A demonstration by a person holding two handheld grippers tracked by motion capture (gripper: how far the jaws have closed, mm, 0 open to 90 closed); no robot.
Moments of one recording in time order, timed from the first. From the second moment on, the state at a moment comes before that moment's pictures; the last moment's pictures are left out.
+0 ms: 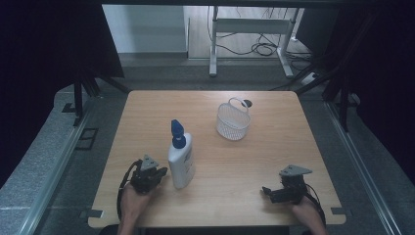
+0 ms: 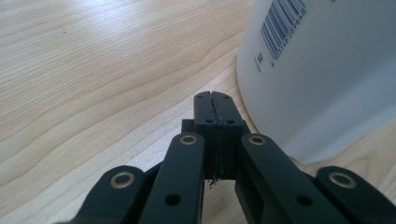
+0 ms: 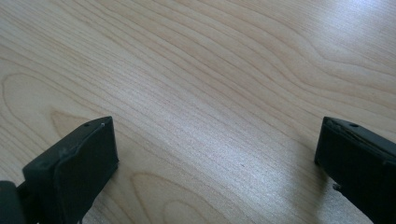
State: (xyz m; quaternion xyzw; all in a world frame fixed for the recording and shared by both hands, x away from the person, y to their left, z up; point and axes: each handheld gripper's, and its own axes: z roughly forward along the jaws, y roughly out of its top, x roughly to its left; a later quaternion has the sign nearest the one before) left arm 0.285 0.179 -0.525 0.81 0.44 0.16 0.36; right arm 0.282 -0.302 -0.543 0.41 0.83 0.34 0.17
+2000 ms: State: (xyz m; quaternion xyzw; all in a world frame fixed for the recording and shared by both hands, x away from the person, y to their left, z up) left arm 0.284 0.123 -0.531 0.85 0.37 0.11 0.35; right arm 0.283 -0.302 -0.543 0.41 0.83 0.34 0.16
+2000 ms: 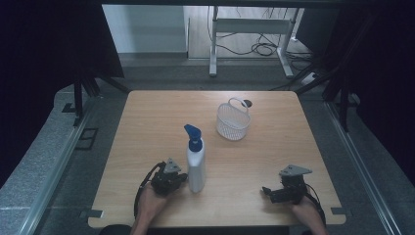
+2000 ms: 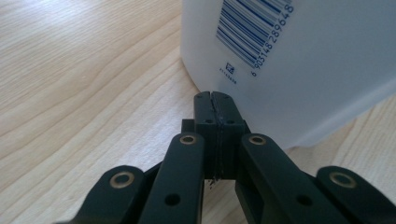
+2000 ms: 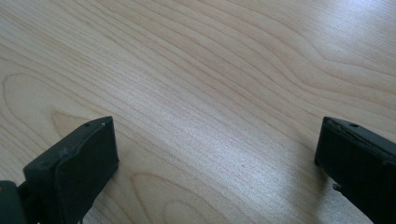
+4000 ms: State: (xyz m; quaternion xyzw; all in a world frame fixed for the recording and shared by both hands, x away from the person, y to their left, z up) left arm 0.271 0.060 -0.526 0.88 0.28 0.07 0.38; right arm 0.283 -0.302 -0.543 0.40 0.83 0.34 0.16
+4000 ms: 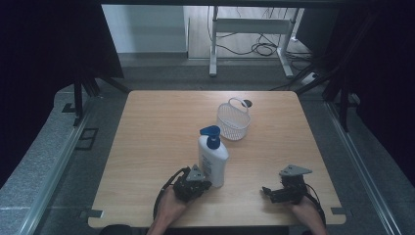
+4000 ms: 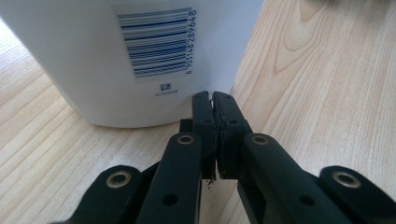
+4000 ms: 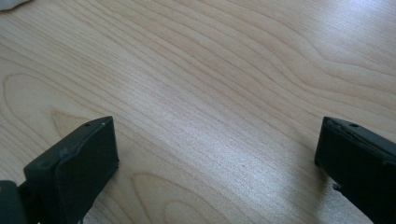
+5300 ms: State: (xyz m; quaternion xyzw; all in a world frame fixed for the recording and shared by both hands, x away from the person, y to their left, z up) left arm 0.264 0.071 -0.517 0.87 0.30 0.10 0.37; right arm 0.283 -0.302 -0.543 0.41 0.83 0.34 0.17
